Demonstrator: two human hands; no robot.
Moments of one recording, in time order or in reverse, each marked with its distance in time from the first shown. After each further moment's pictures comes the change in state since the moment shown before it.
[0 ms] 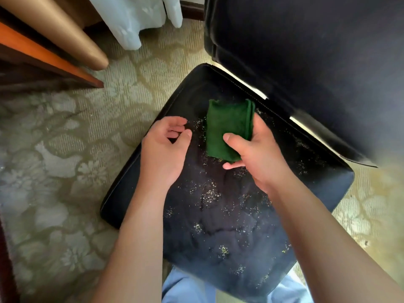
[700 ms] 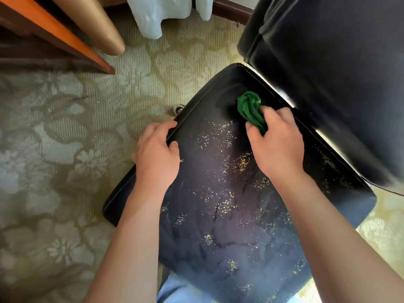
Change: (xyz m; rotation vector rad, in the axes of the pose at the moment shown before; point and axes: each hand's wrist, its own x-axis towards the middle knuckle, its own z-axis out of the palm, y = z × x) left_hand 0.026 -0.054 -0.030 0.392 0.031 -0.091; right_hand 0.048 0.004 0.022 -1.085 0.375 -0.261
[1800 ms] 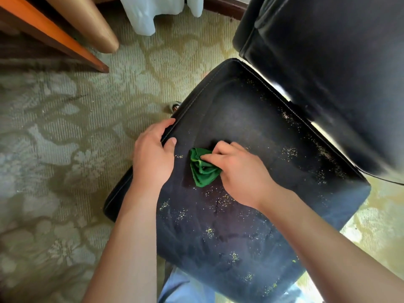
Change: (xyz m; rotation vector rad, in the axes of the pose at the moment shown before) left_hand 0.001 -0.013 -0.001 -0.103 -0.008 0.057; right_hand -0.053 -0.011 0.021 -0.106 -0.455 -0.534
